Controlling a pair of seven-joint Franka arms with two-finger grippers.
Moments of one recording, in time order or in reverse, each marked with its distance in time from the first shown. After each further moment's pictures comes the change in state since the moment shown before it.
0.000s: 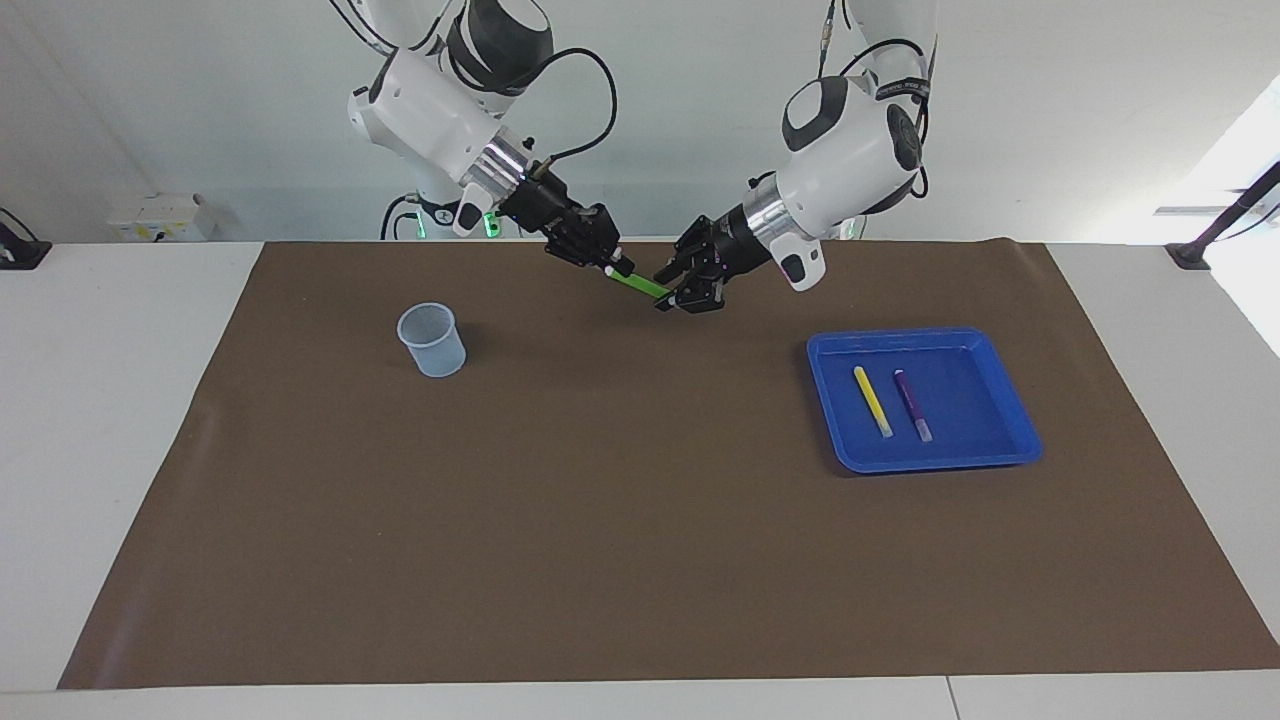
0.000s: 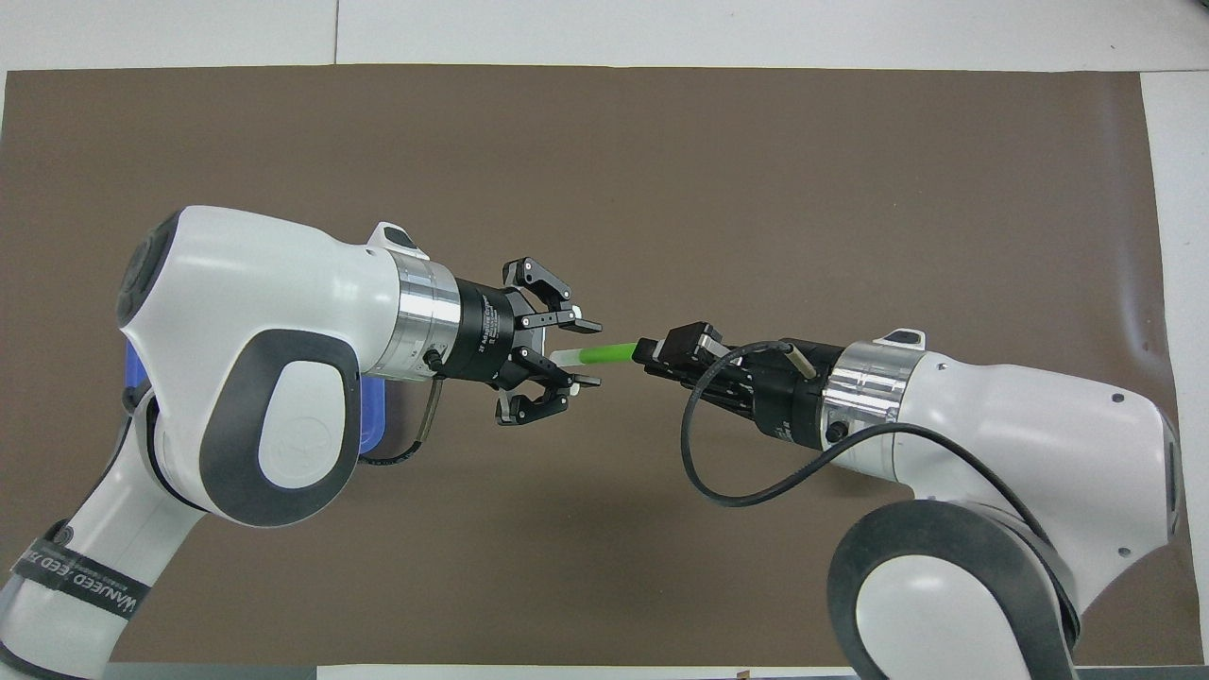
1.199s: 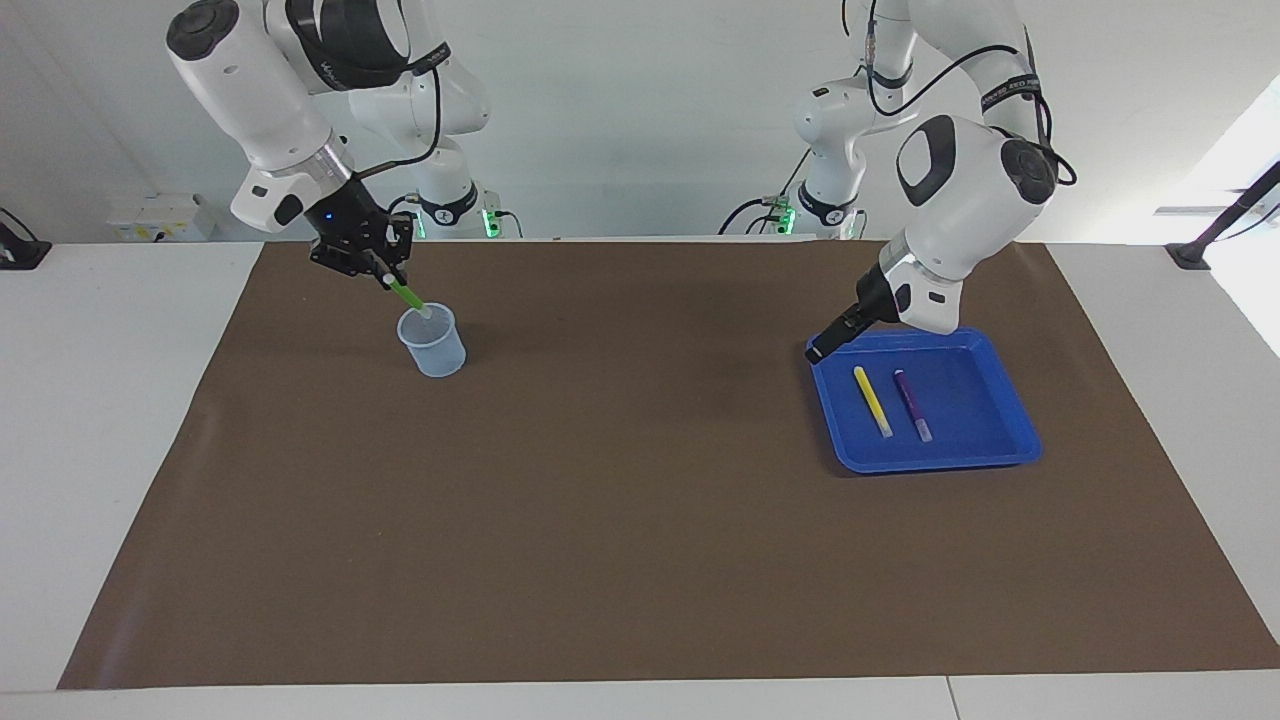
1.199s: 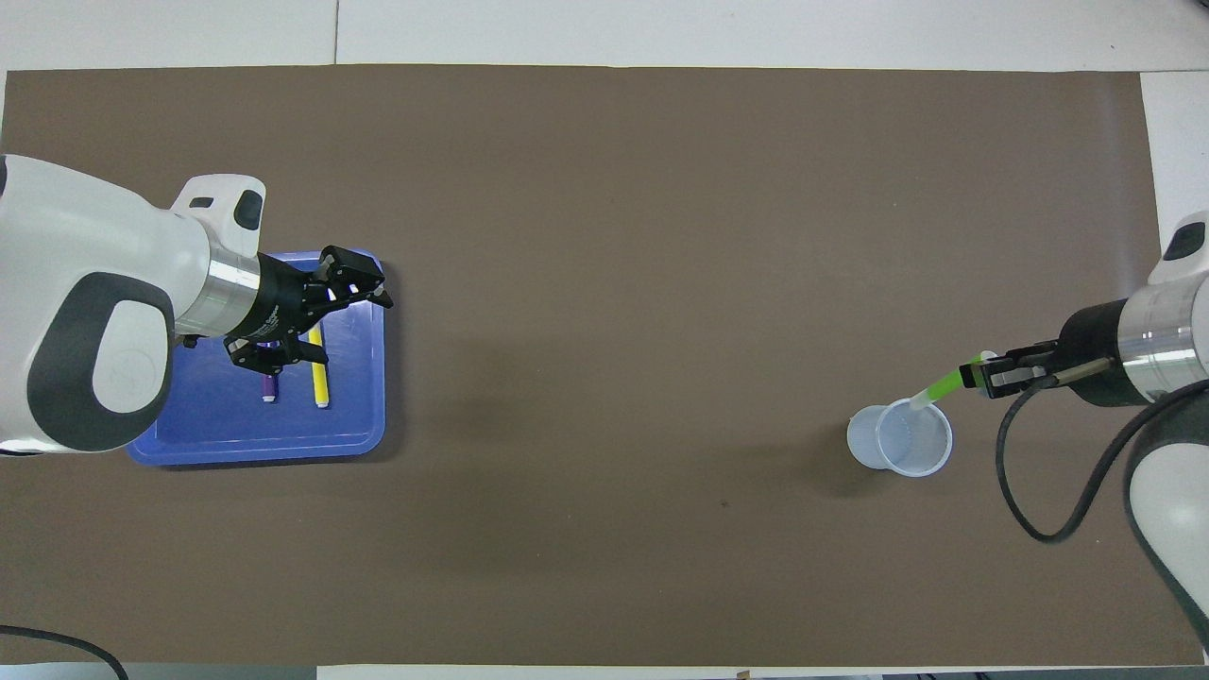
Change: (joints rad) left arm 0.310 0.004 0.022 -0.077 0.489 -0.130 1.133; right arm -0.433 0.010 0.001 0.209 -0.831 -0.665 -0.563
